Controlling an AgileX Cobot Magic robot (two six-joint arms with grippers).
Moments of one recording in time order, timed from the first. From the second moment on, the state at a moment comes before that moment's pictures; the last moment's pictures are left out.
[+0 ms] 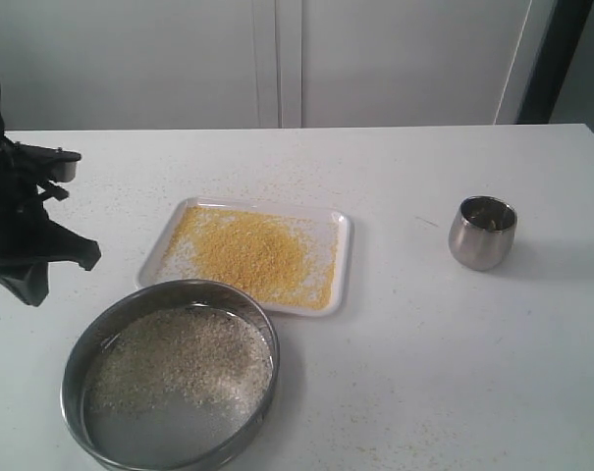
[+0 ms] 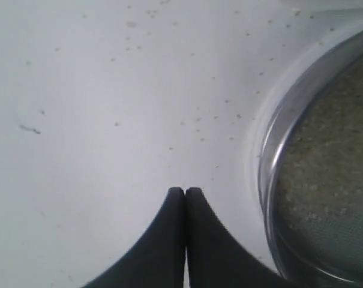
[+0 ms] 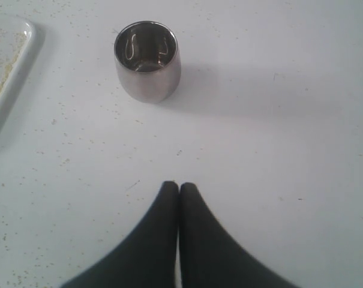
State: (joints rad) left arm -0.27 1.67 -1.17 0.02 1.07 -0.02; right arm -0.11 0.94 -0.73 0.20 0.68 -0.23
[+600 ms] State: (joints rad) left arm -0.18 1.40 -1.17 -0.03 1.17 -0.07; right arm -0.11 0.94 -0.73 0.20 0.68 -0.23
